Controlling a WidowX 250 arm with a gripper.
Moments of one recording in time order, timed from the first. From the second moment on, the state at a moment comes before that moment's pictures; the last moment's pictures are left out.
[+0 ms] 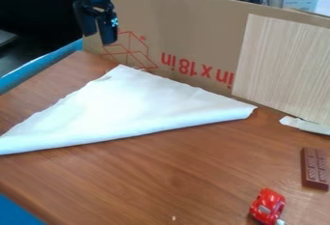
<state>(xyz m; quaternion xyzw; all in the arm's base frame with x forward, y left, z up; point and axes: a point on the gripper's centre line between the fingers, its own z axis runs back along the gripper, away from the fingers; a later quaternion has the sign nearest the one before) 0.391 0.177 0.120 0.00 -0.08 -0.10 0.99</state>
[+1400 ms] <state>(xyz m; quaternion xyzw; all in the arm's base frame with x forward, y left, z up) 0.288 0.239 0.083 -0.07 -0.11 0.10 0.99</state>
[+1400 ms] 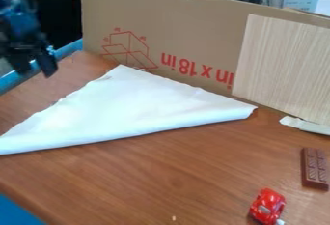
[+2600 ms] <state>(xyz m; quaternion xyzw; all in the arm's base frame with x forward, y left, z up) 0.172 0.265 0.049 -0.10 -0.10 0.17 0.98</state>
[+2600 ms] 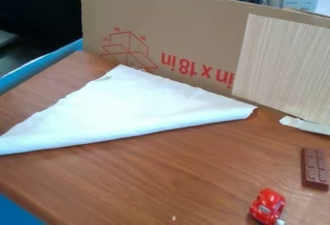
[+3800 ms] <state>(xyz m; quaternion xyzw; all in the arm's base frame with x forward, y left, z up) 0.171 0.233 0.006 -0.04 -0.09 0.19 0.98</state>
